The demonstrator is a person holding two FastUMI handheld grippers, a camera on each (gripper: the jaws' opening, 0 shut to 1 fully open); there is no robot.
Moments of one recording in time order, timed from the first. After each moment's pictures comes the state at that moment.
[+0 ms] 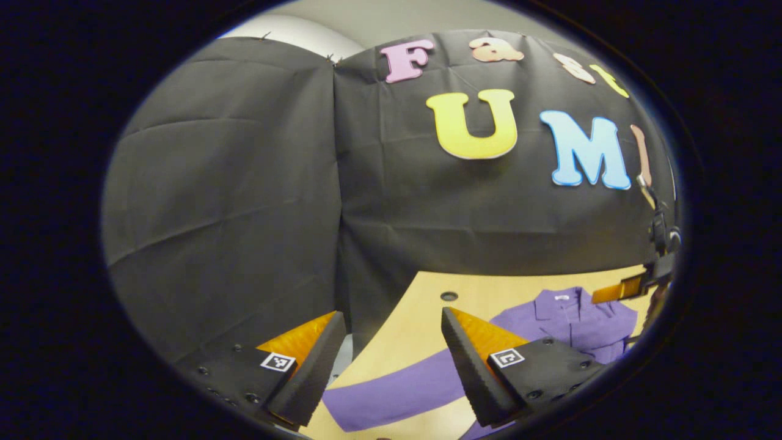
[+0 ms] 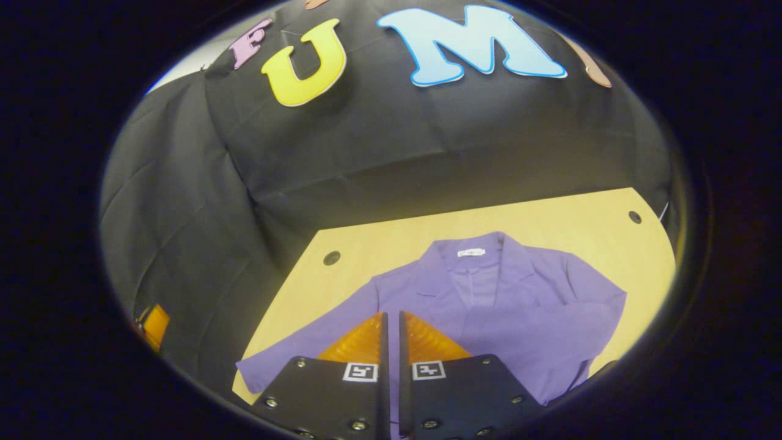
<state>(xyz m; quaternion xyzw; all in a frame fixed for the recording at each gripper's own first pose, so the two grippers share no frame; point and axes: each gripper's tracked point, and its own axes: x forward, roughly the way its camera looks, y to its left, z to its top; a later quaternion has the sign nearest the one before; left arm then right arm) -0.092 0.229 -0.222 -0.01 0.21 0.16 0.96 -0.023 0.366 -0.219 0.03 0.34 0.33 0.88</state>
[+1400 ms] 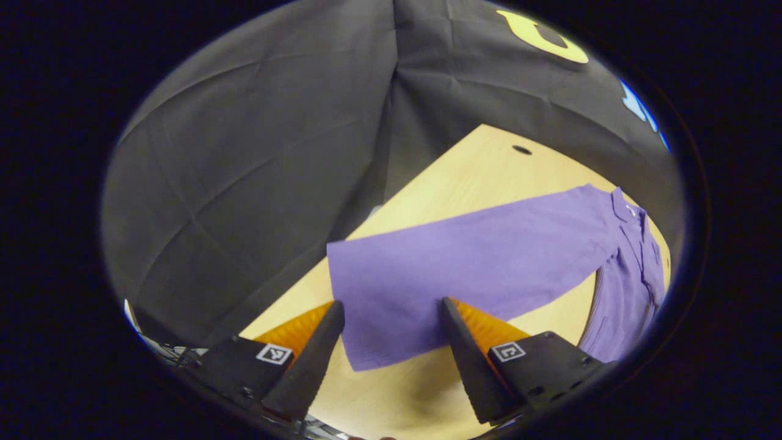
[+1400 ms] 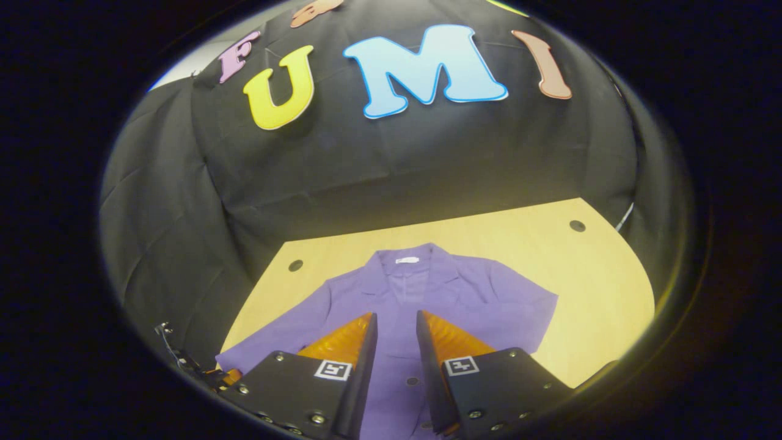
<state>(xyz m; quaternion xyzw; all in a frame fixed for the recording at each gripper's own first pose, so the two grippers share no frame) -0.209 0.286 -0.506 -0.12 0.45 0.25 0.85 -0.029 0.261 -0.190 0.02 0.32 0.26 0.91</state>
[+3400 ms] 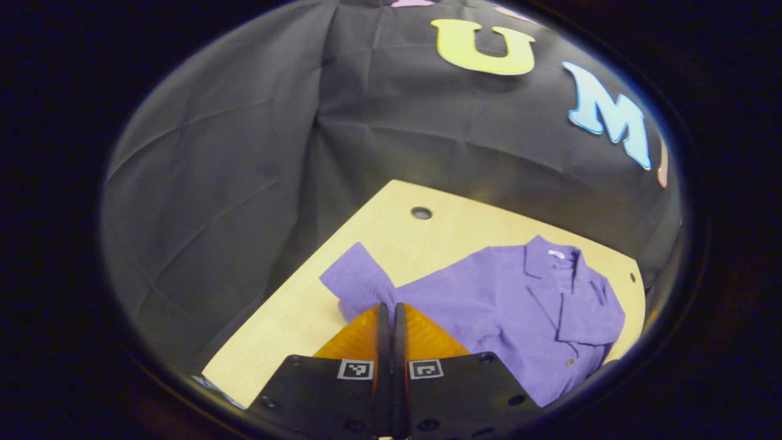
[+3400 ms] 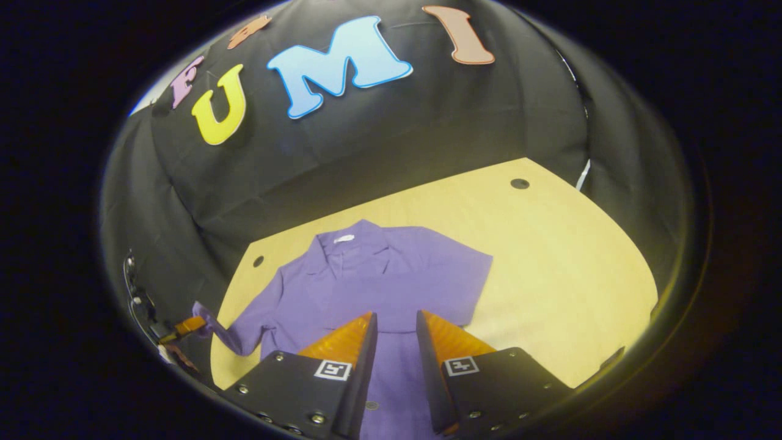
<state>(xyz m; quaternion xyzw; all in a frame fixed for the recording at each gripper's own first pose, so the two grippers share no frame) -0.007 0.128 -0.381 -0.11 0.37 0.12 0.91 -0.028 0.127 -0.232 0.06 0.37 0.19 0.91</state>
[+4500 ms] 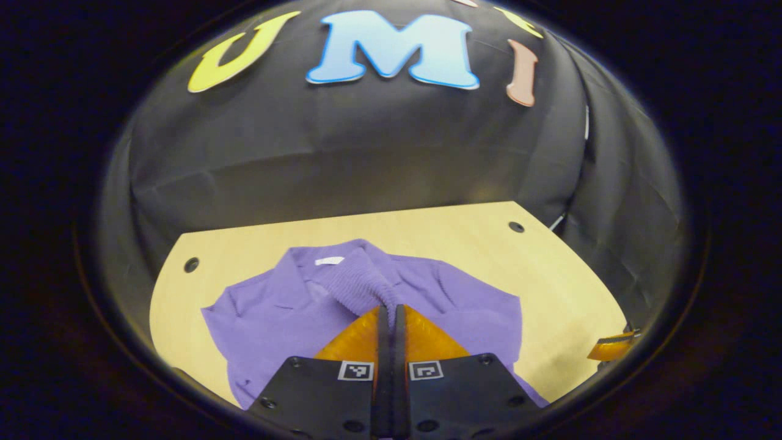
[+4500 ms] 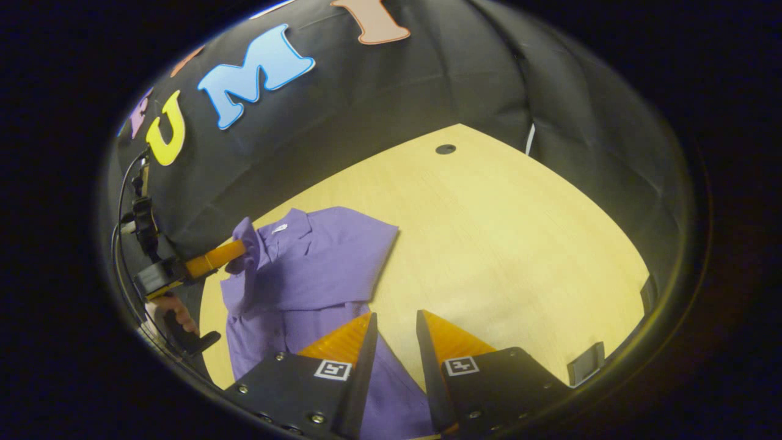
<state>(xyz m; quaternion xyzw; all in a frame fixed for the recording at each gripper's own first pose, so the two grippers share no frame) 0.085 -0.305 -0.371 -0.02 0.37 -0.21 0.90 -0.023 -0.002 -0.272 0.11 0.43 0.12 0.89</state>
